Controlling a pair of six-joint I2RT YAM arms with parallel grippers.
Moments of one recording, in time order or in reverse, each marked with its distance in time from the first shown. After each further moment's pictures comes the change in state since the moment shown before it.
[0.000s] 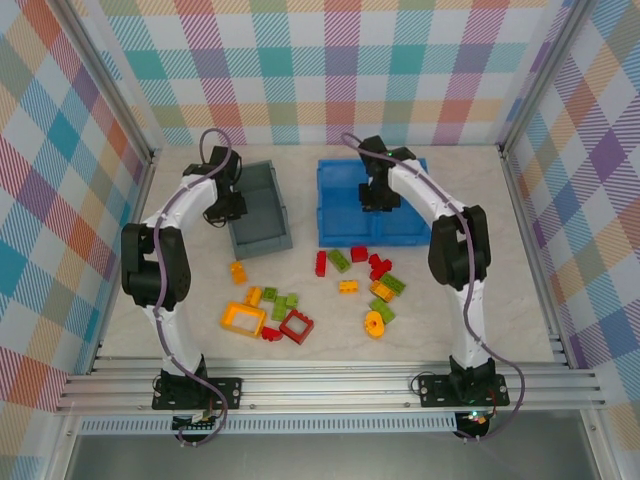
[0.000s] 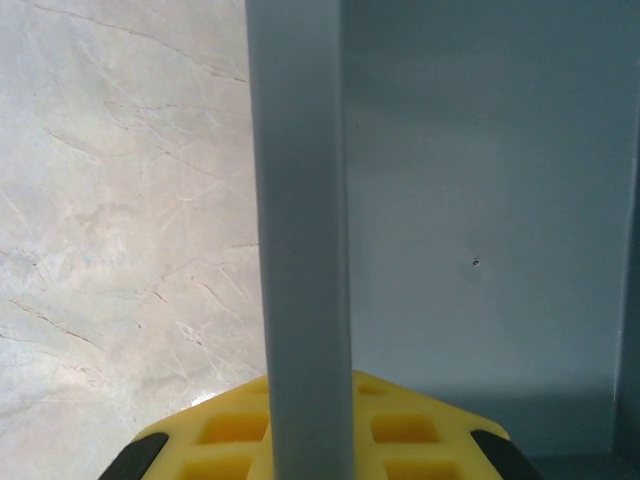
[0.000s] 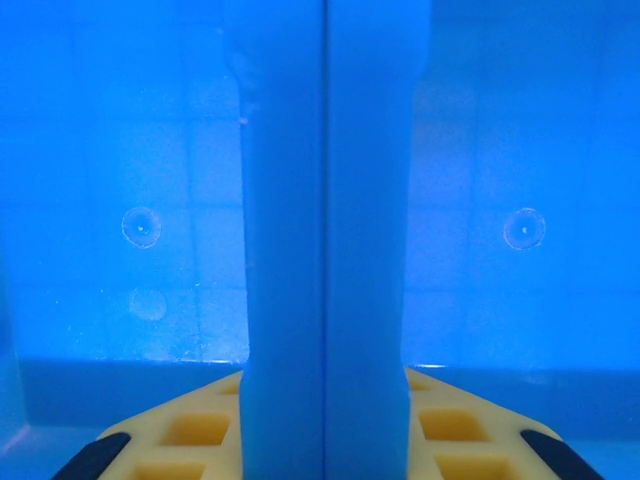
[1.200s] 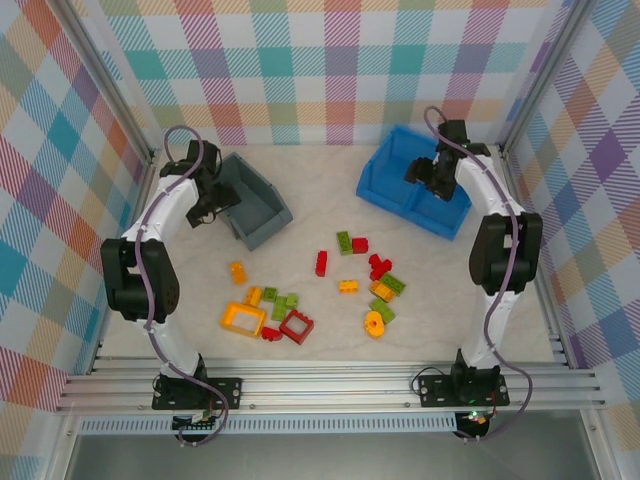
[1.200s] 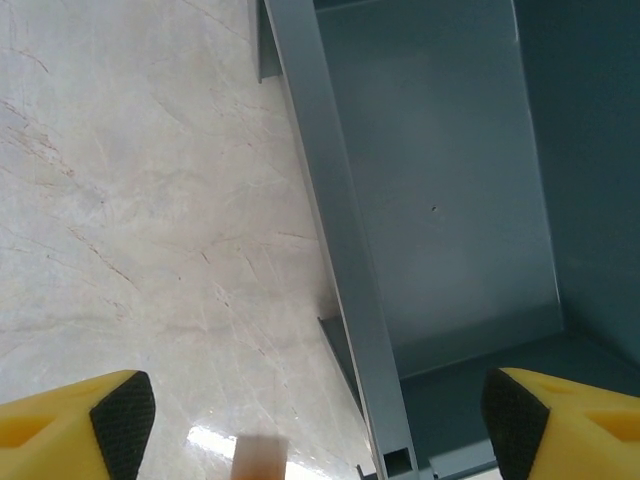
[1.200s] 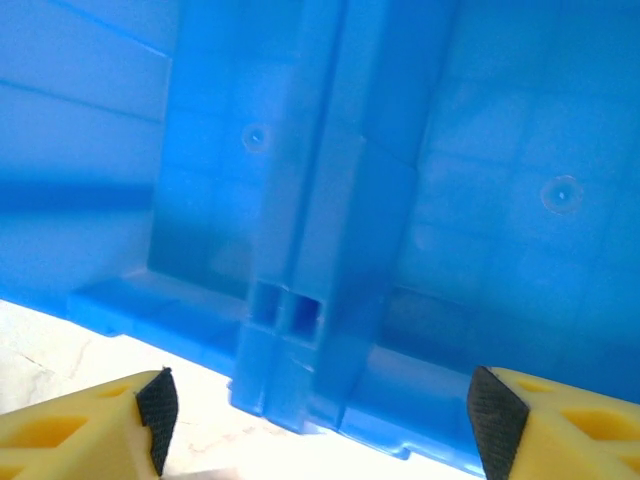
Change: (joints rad) left arm 0.085 -0.112 -0.013 -0.031 0.044 -0.231; right arm -0.359 -0.124 -0.097 0.193 -0.216 0.108
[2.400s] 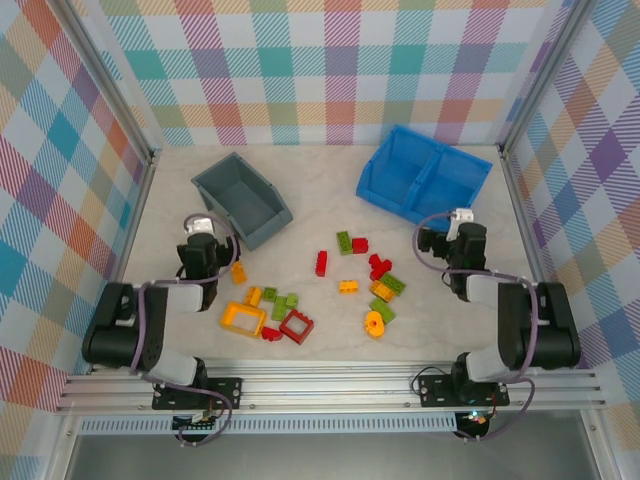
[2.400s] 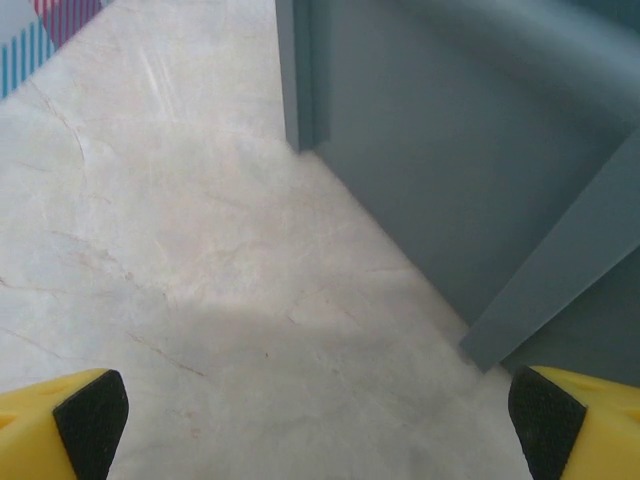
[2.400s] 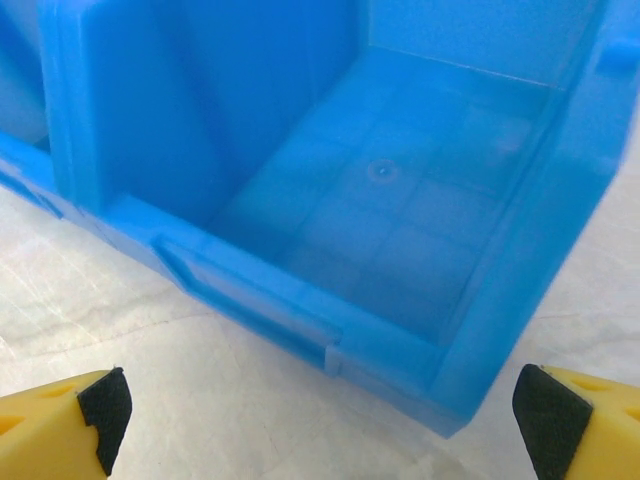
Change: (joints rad) left arm -0.047 -0.391 -1.139 1.443 -0.196 0.447; right arm -0.053 -0.632 -1.358 1.323 0.140 -0.398
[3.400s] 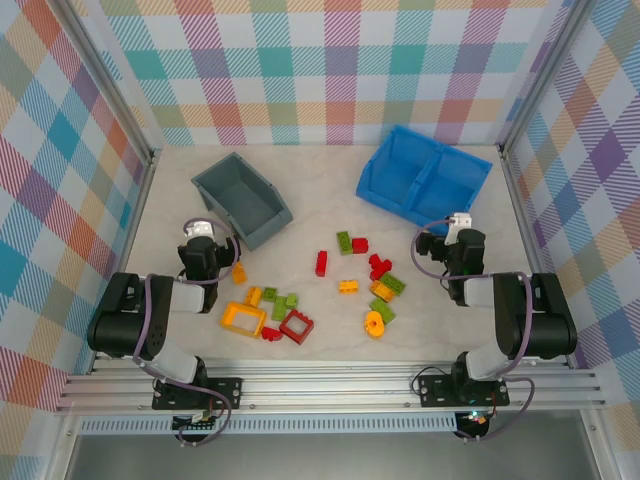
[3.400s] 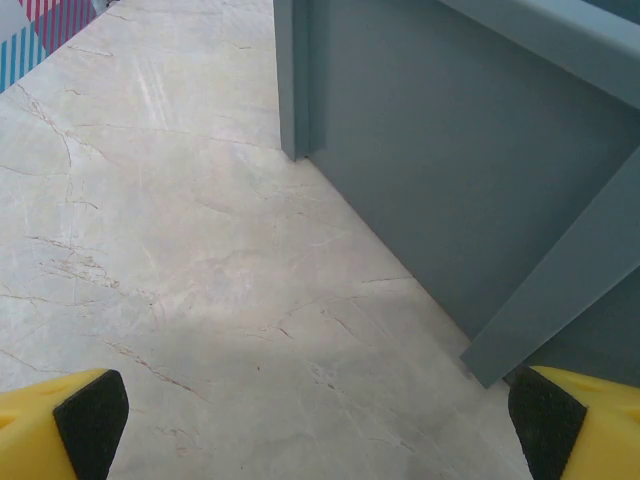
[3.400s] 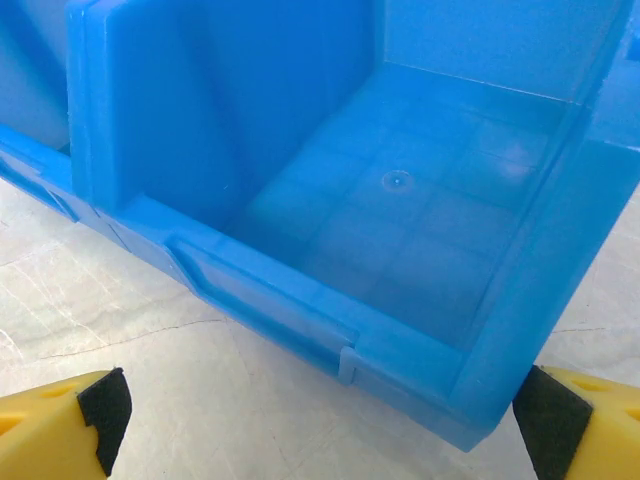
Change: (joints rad) left arm 0.024 0.128 -0.058 0.228 0.030 -0.003; right arm 0.000 0.108 -0.089 0.246 -0.043 -0.010
